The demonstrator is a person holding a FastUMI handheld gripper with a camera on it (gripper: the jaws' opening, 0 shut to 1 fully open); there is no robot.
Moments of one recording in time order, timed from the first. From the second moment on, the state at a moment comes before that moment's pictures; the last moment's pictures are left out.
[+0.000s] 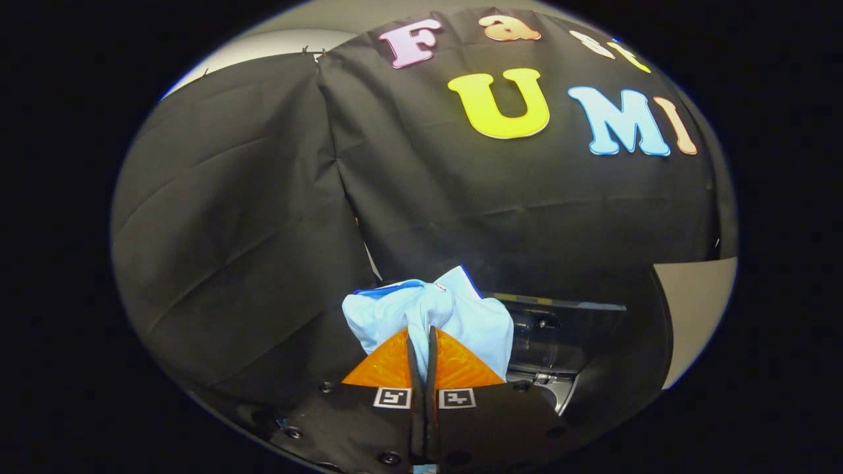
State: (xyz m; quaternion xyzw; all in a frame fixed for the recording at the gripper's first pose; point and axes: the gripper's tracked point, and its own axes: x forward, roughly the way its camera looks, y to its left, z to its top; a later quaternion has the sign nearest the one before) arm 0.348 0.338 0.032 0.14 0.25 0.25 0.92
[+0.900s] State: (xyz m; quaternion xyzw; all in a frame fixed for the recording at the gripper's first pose) arm 0.358 0.376 -0.085 0.11 0.35 0.22 0.91
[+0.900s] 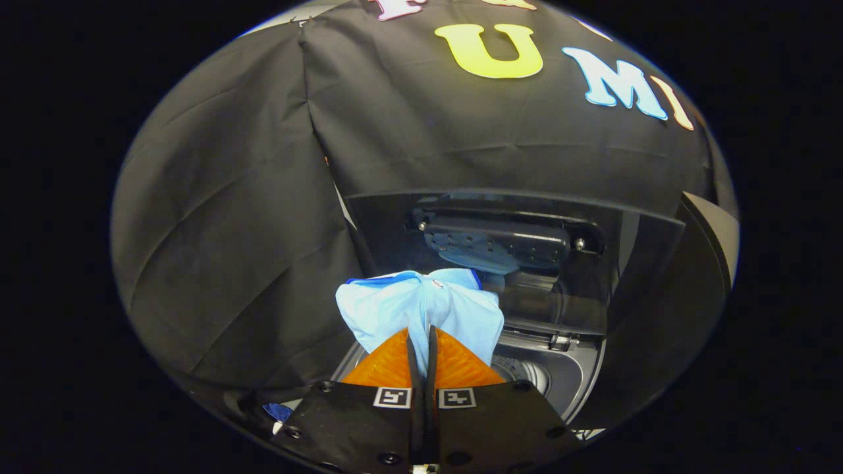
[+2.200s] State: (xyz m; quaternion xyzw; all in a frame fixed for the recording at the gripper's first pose) arm 0.353 0.376 -0.221 0.09 0.46 0.14 0.87
